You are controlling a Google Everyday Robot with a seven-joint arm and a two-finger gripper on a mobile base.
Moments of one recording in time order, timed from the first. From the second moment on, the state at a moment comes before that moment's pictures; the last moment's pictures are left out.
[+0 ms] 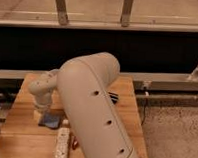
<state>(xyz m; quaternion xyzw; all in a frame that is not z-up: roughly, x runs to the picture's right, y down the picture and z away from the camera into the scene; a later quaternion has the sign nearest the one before) -0.313 0.208 0.836 -0.41 -0.02 0.23 0.88</state>
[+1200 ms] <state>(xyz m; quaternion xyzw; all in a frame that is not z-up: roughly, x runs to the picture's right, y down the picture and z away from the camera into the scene) -0.261 -0.003 0.777 -0.25 -0.16 0.29 0.91</state>
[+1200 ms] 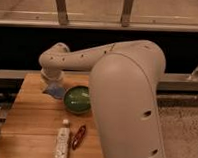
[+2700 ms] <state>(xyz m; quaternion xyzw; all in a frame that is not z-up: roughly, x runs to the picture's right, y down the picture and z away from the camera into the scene) -0.231 -0.051 0.782 -0.21 -0.25 0.33 0.88</state>
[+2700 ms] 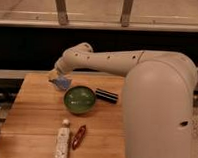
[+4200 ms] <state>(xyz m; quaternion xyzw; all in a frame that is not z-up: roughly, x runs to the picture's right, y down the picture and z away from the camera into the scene) -0.300 -0.095 0.829 -0.20 -0.20 0.22 0.93</state>
